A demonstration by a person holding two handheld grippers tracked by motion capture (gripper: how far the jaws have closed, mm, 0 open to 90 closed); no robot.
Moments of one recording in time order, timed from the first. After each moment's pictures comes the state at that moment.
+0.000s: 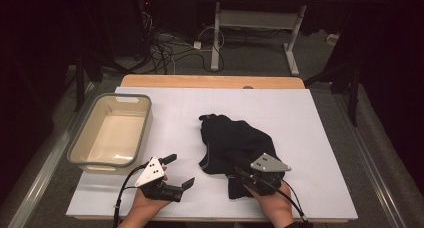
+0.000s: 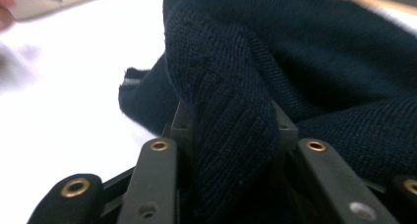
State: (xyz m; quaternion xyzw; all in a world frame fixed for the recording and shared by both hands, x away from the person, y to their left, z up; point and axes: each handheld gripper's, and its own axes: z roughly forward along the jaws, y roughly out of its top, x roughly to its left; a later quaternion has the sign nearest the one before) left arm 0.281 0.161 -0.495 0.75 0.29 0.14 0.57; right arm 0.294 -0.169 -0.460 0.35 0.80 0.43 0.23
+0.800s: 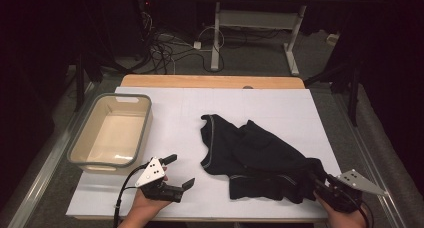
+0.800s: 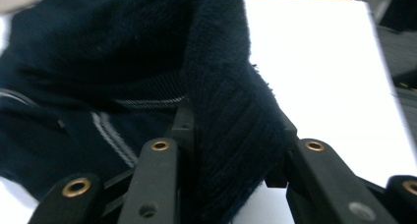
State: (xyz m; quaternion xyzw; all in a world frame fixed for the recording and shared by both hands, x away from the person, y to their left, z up) left arm 0.280 0.160 -0.495 0.76 0.29 0.14 0.57; right arm 0.251 -0.346 -0.453 0.48 0.71 0.42 0.29
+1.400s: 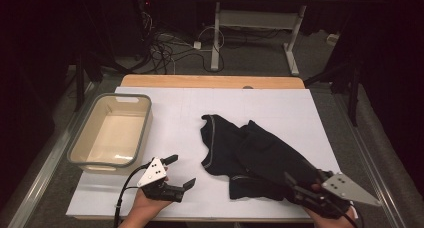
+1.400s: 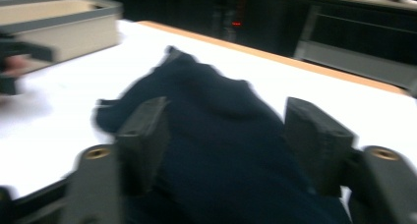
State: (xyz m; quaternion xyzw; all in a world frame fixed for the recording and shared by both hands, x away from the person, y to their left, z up) left arm 0.281 0.157 -0.495 0.76 0.29 0.15 0.56; right arm 0.230 -0.273 -0.407 0.36 0.74 0.49 0.30
